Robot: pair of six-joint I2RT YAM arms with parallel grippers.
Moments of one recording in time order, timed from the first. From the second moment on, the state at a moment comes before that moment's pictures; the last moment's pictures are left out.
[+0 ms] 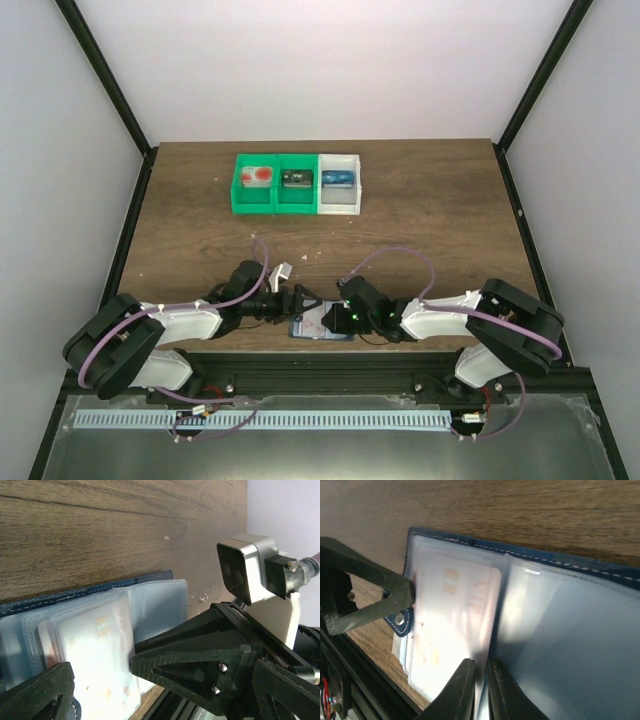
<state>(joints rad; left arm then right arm) -0.69 1.35 0.31 0.42 0.60 -1.00 1.00 1.47 0.46 0.20 -0.18 0.98</state>
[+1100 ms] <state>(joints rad) -0.69 1.36 0.36 0.41 0.66 -1.00 1.00 1.46 0.40 0.30 -0.17 1.00</state>
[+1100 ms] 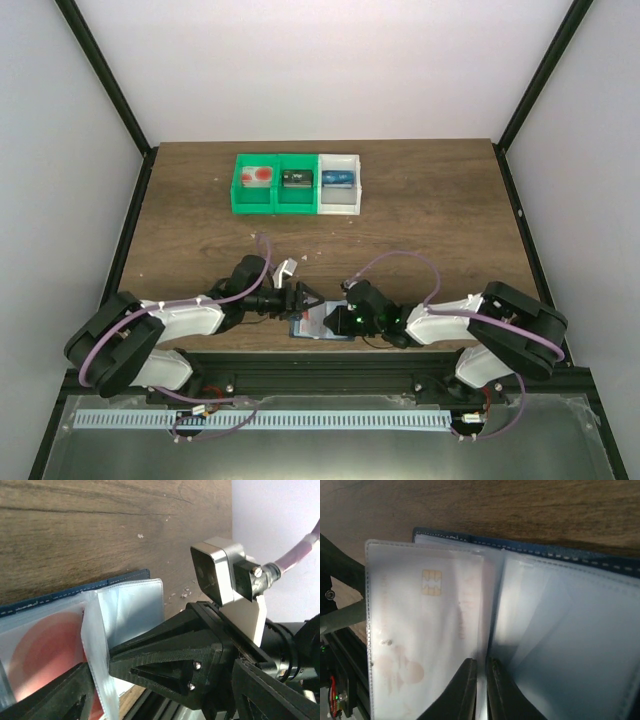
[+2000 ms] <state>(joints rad) -0.79 1.47 0.37 0.62 0.71 -1.10 1.00 0.94 0.24 0.14 -0.01 1.02</state>
